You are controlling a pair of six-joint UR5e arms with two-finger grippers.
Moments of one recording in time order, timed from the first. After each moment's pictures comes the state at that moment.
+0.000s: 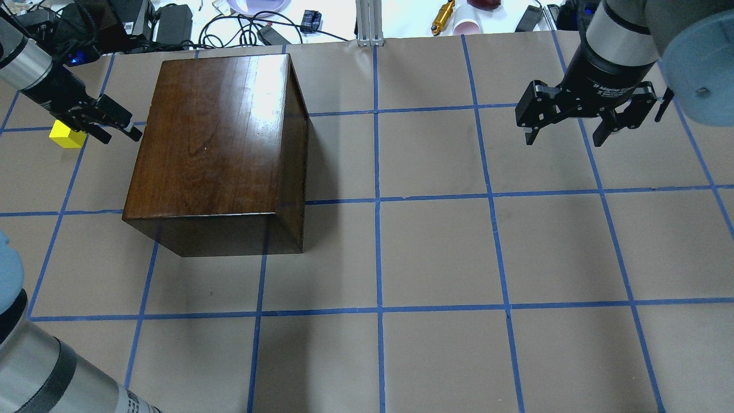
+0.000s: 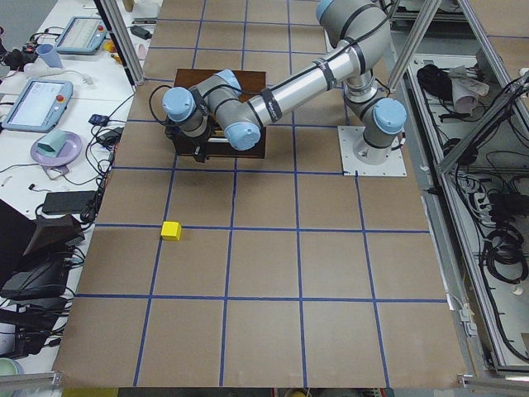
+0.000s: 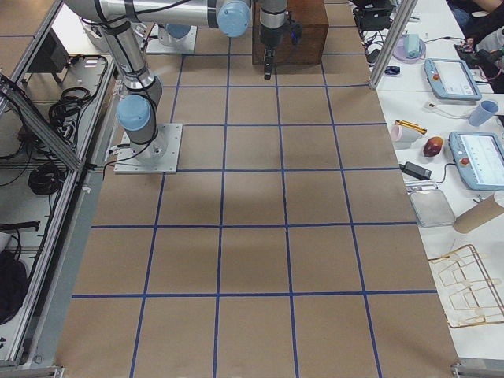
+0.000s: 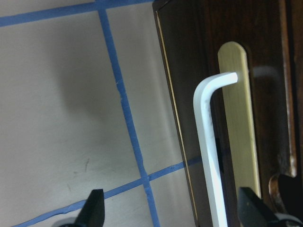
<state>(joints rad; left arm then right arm) -1.09 -2.05 -1.37 -1.53 1.35 0.72 1.52 -1.59 1.63 -1.60 -1.59 0.04</state>
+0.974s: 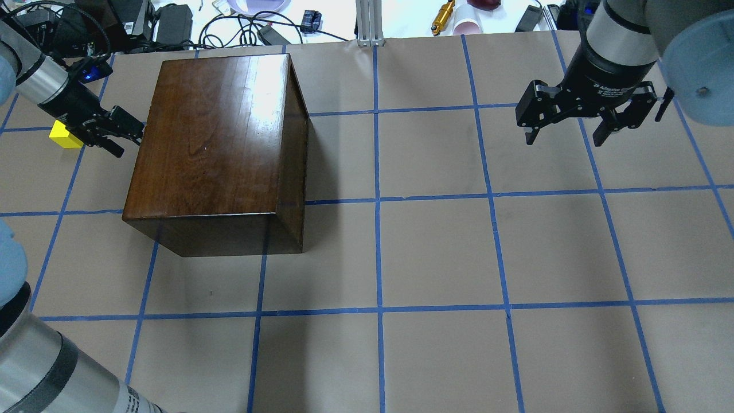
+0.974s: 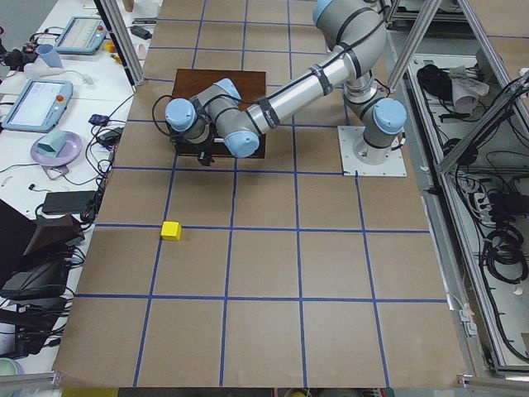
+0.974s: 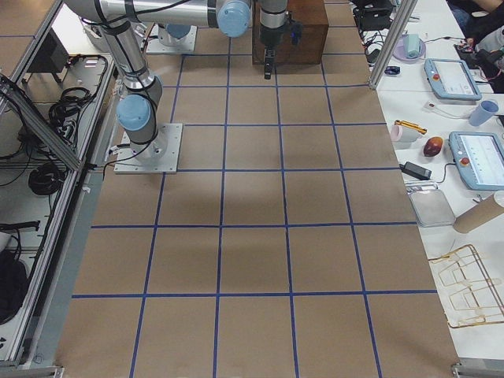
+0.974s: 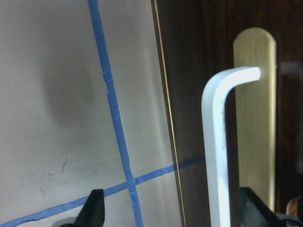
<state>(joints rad) -1.09 -2.08 -1.40 -1.53 1.34 0.68 1.52 -1.59 1.63 -1.60 -1.59 0.04</state>
